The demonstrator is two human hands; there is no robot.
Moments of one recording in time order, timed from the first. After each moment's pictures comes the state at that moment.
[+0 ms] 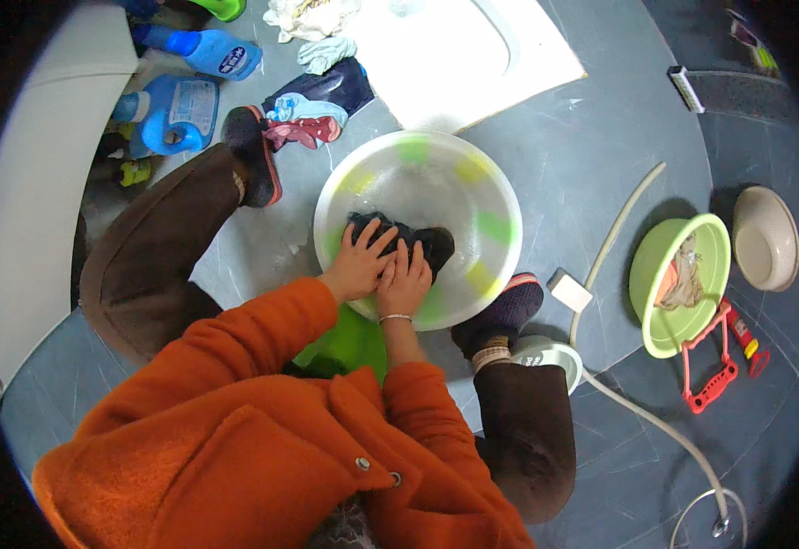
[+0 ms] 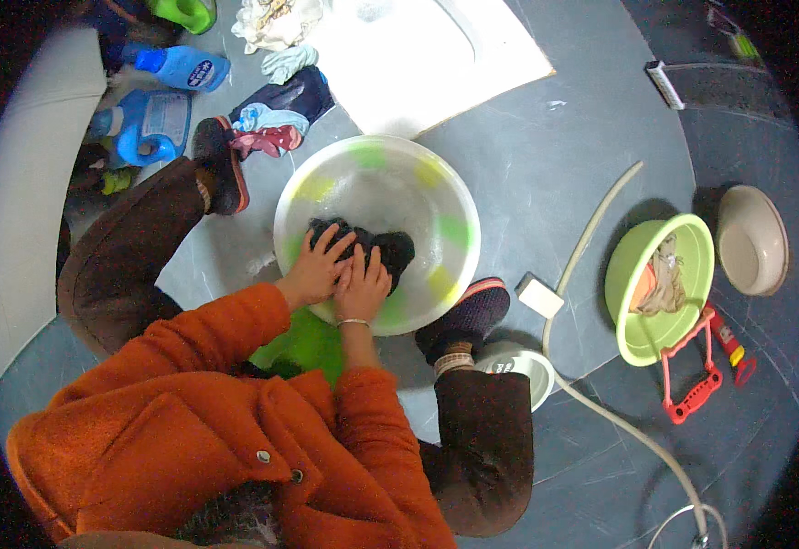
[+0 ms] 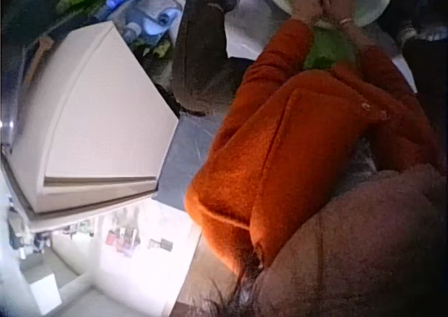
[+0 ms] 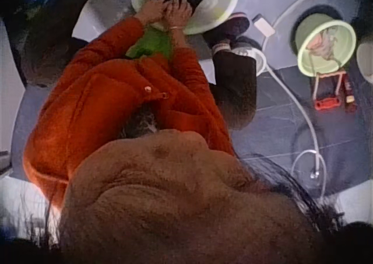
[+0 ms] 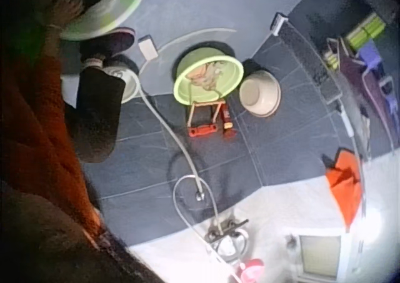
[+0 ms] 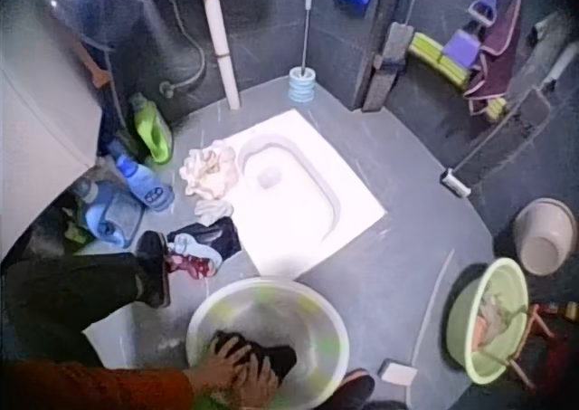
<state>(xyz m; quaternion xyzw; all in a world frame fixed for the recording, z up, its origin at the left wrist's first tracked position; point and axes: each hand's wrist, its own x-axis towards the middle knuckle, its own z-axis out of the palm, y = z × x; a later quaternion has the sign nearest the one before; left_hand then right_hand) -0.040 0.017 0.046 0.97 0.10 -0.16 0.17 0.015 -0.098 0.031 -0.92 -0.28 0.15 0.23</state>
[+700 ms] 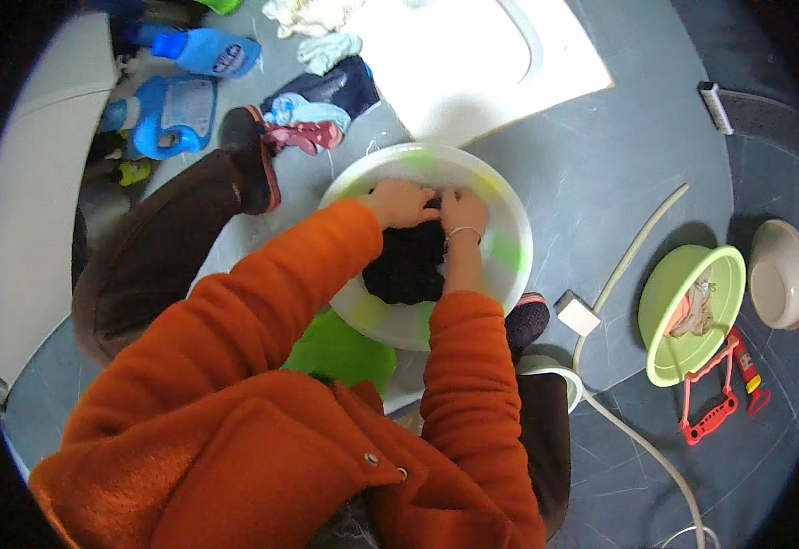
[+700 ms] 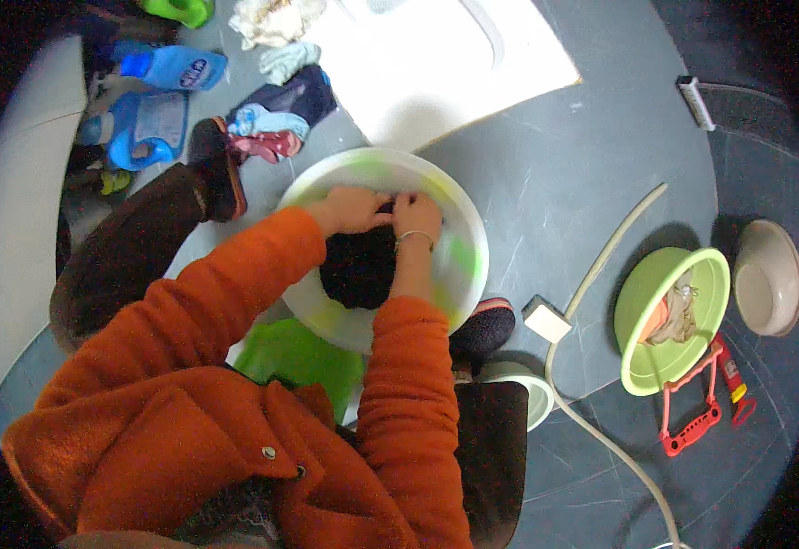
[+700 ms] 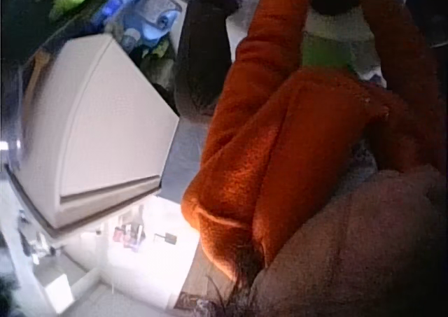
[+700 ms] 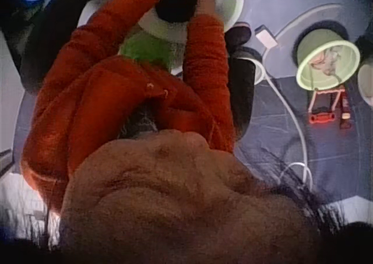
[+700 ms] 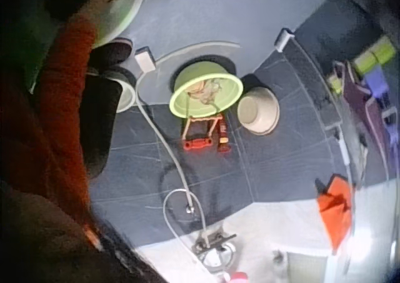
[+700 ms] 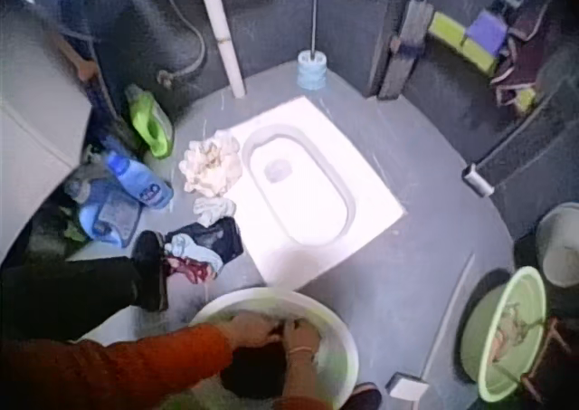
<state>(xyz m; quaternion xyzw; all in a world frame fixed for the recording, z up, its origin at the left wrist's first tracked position) 0.101 0.096 0.004 0.87 0.16 -0.35 0.30 0.187 -0.020 -0.030 -0.90 -0.18 0.34 0.20</state>
